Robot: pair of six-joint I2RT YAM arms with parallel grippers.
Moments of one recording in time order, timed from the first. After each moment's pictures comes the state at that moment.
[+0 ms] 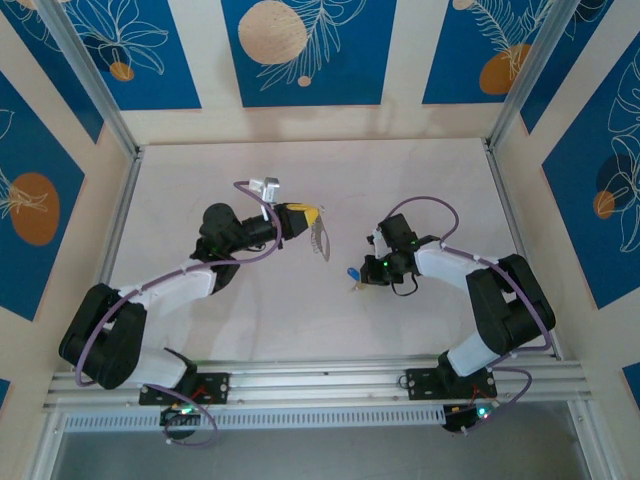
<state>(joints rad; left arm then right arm) -0.54 1.39 0.71 0.86 0.74 -0.67 0.41 1.54 0.76 -0.42 -0.36 0.39</state>
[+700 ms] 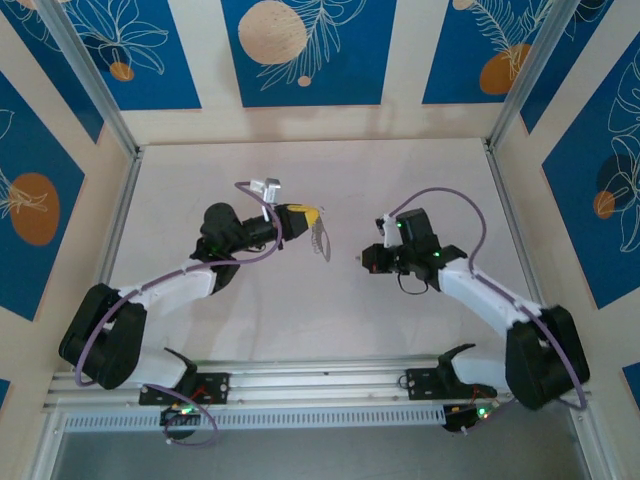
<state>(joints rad) -0.54 1.39 0.71 0.83 0.74 -0.65 0.39 1.20 0.70 -0.31 -0.42 0.42</state>
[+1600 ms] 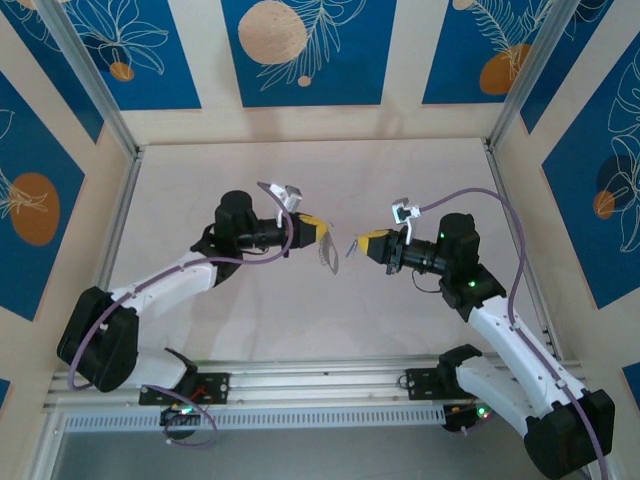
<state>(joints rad) -0.58 1.38 0.85 0.37 0.81 -0.32 0.35 0.84 0.65 -0.04 -0.78 0.43</state>
